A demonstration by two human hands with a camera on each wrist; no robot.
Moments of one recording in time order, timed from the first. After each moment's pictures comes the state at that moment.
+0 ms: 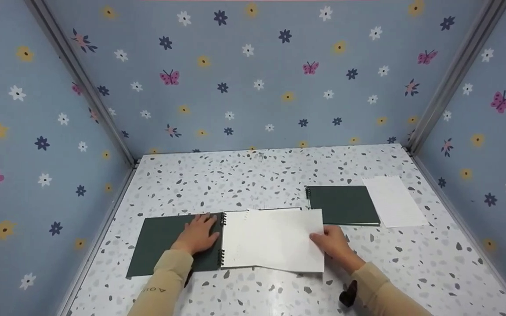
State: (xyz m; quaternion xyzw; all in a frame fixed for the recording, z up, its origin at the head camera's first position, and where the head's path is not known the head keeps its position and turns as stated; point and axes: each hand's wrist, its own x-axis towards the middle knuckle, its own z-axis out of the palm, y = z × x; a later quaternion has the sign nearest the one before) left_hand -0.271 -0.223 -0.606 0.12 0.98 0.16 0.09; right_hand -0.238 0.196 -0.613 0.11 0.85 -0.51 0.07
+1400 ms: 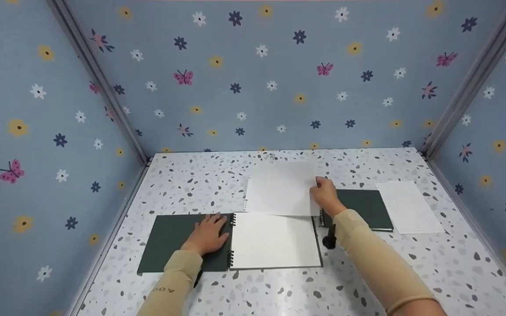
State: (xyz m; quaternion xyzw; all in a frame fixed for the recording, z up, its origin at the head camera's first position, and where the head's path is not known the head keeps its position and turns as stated) left_hand -0.268 -0.223 -0.607 0.12 0.98 0.17 0.09; right_hand -0.371 0.159 -0.559 0.04 0.85 -0.51 0.06
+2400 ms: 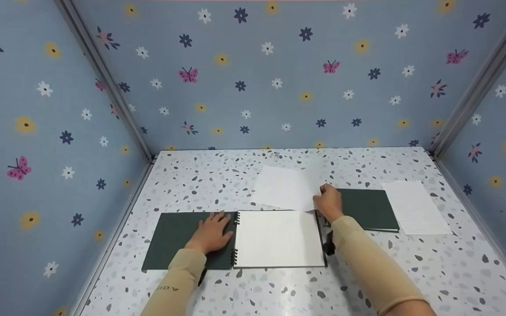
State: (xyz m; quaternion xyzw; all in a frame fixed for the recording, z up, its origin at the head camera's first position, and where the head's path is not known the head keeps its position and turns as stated) left_hand -0.264 -0.222 -0.604 0.11 0.98 0.17 0.09; right_hand -0.366 0.158 -0.599 0.08 0.89 -0.44 0.00
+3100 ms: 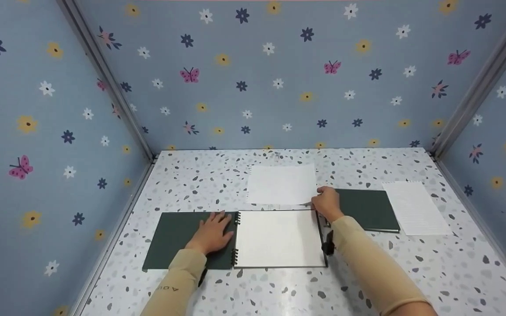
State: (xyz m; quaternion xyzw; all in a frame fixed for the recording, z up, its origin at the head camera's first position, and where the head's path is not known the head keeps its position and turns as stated) left_hand -0.262 -0.225 -0.607 0.11 0.97 0.17 0.09; right_hand -0.363 0.153 -0.592 0.07 0.89 -0.46 0.05
